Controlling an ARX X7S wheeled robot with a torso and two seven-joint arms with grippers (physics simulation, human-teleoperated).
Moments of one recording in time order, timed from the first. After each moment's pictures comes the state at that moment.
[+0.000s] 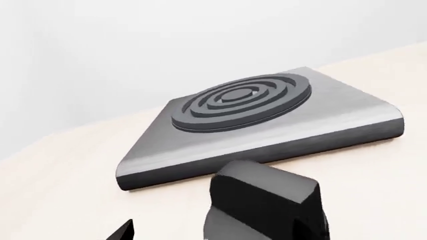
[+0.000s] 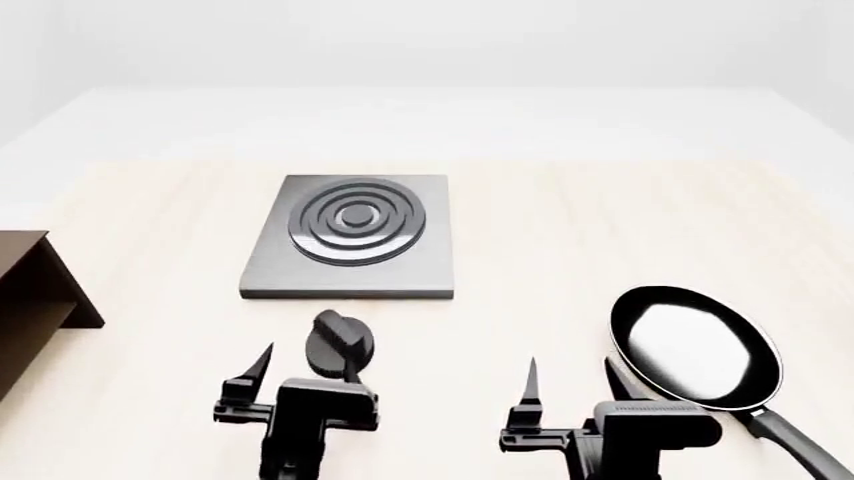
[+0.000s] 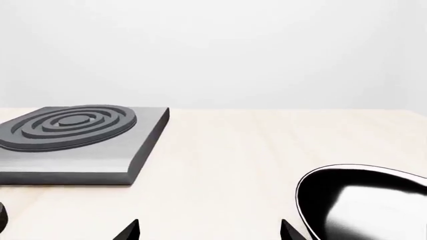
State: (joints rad) left arm -0.20 -0.13 0.30 -0.34 0.07 0.10 -0.33; right arm -0.04 0.19 -0.19 -0.13 0.17 0.03 0.21
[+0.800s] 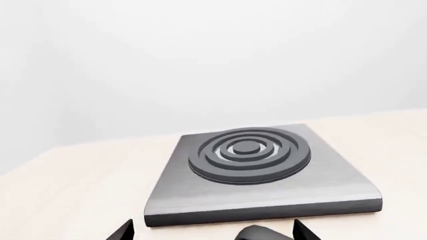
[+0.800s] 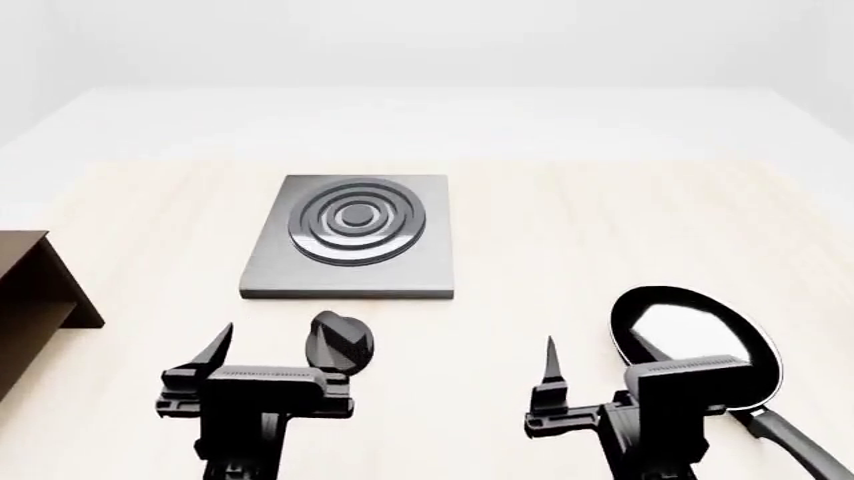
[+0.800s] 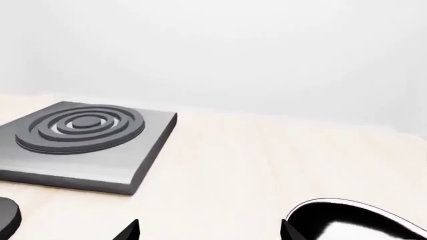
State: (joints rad) left arm -0.04 -0.22 0.22 0.26 -0.09 -0.21 -0.28; right arm -0.01 0.38 -0.15 -0.47 0.32 0.41 0.22
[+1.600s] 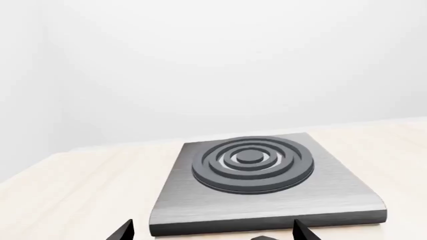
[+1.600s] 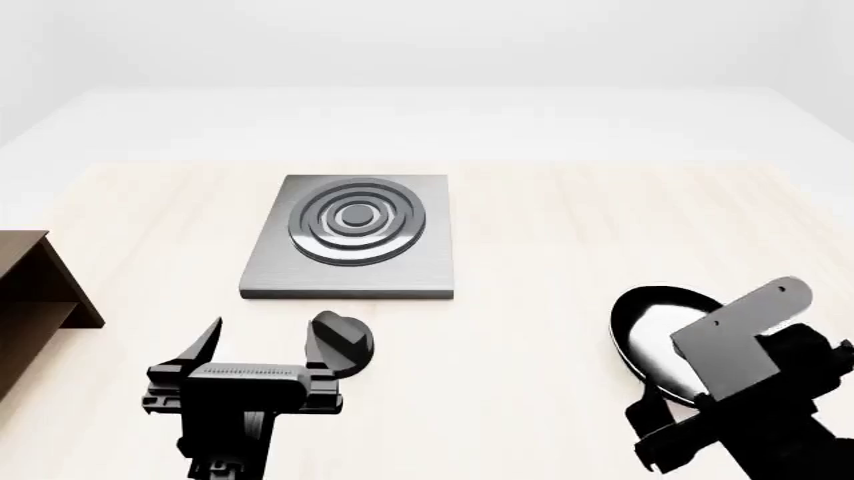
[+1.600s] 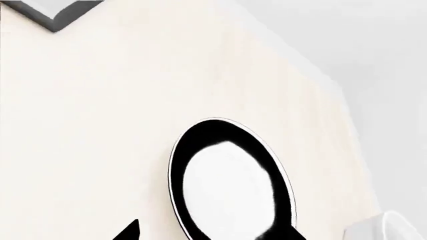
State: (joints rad) left arm -0.04 -0.26 0.20 0.27 -0.13 -0.18 -0.28; right arm 0.45 0.90 -0.12 -0.75 1.07 1.46 0.56
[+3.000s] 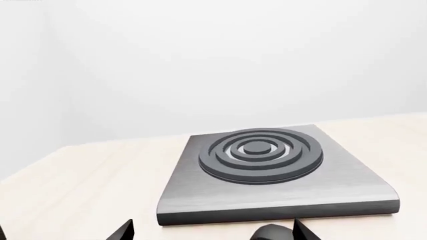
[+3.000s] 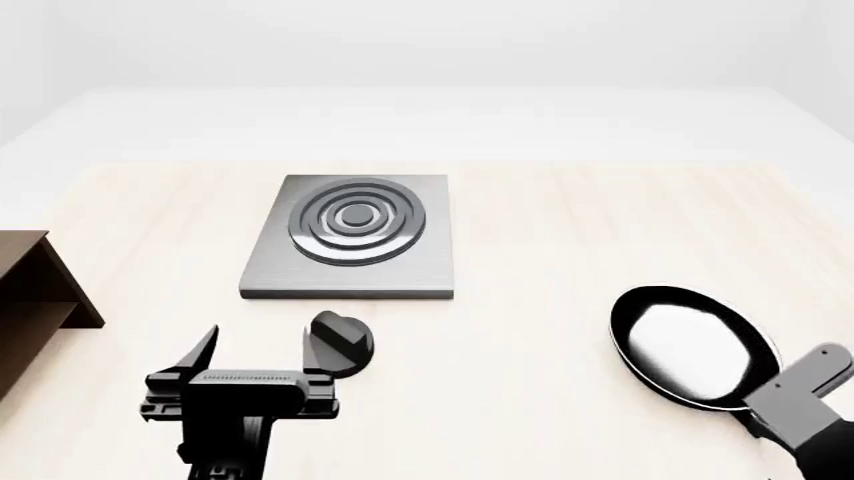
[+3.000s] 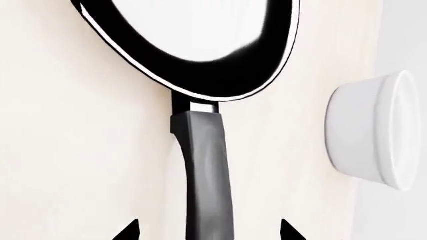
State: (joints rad) left arm -0.03 -0.28 0.23 0.22 -0.15 -0.14 -0.31; right arm 0.57 1.21 -0.67 -0.33 0.97 1.31 0.41
